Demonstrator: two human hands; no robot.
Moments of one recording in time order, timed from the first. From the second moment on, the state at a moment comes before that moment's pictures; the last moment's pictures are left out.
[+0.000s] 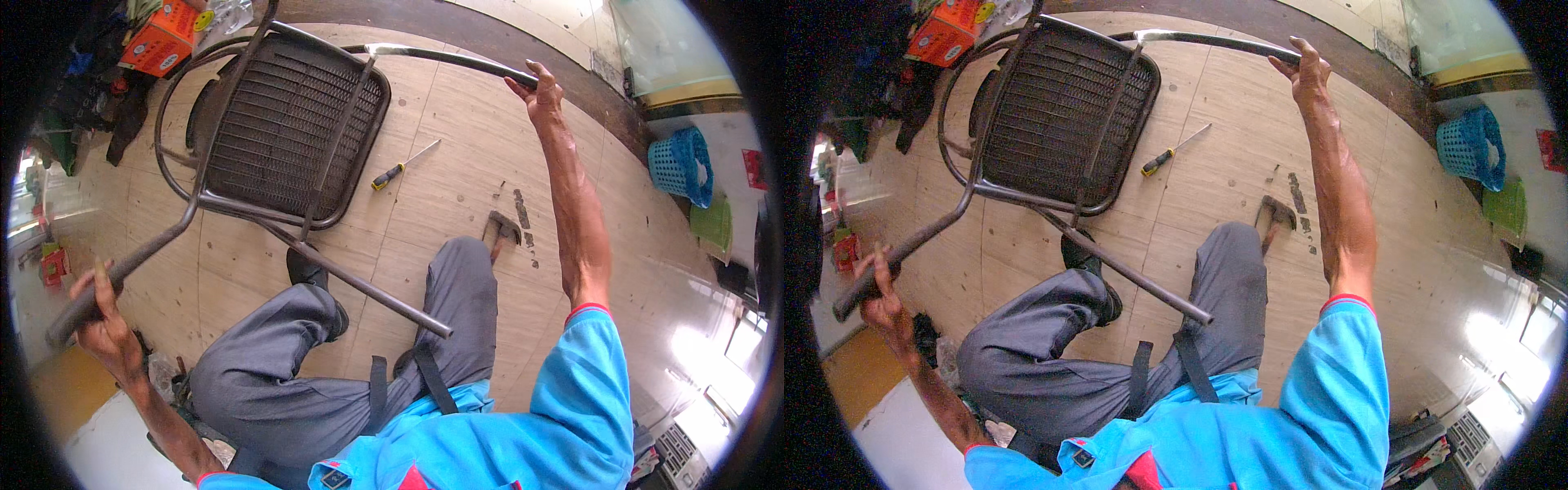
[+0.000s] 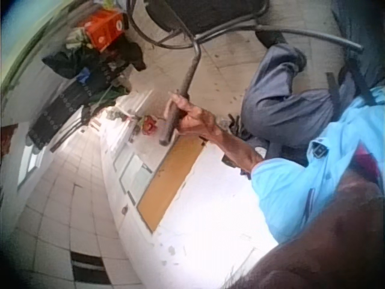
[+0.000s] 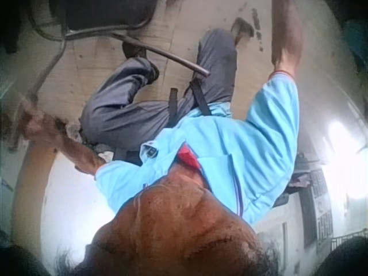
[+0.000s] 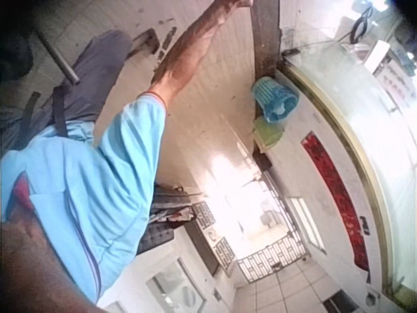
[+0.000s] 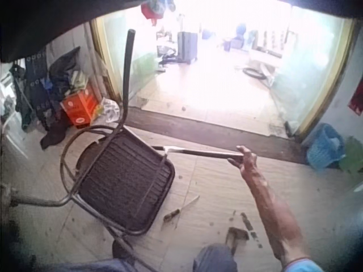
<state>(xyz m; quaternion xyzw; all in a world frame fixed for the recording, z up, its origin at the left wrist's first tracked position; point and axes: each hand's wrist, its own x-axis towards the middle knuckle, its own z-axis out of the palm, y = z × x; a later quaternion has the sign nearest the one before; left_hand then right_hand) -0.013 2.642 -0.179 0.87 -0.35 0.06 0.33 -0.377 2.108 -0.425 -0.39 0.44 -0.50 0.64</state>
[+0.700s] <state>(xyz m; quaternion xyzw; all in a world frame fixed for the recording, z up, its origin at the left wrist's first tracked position) -0.002 2.613 -0.342 0.75 -0.32 -0.08 0.57 -0.268 2.317 -0.588 -0.67 0.62 0.07 0.39</state>
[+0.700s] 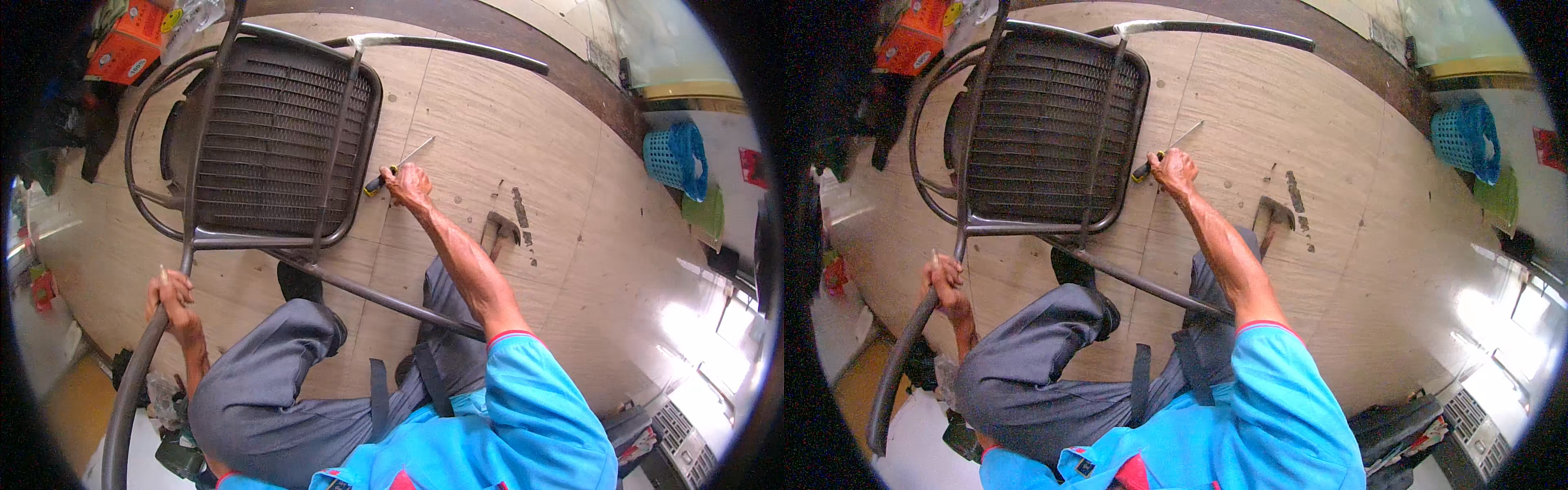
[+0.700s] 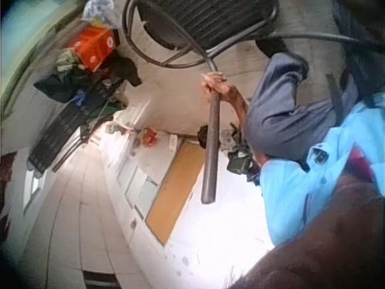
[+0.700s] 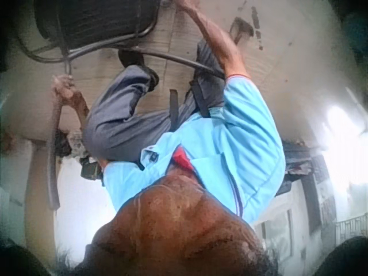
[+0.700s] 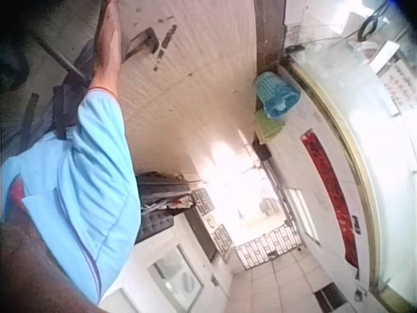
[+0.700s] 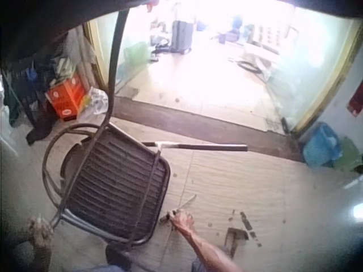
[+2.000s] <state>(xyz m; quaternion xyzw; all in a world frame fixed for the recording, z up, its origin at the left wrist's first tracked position) 0.007 2.592 -0.400 0.70 -0.32 0.05 0.63 -0.314 2.369 -0.482 -0.75 0.42 0.03 0.51</state>
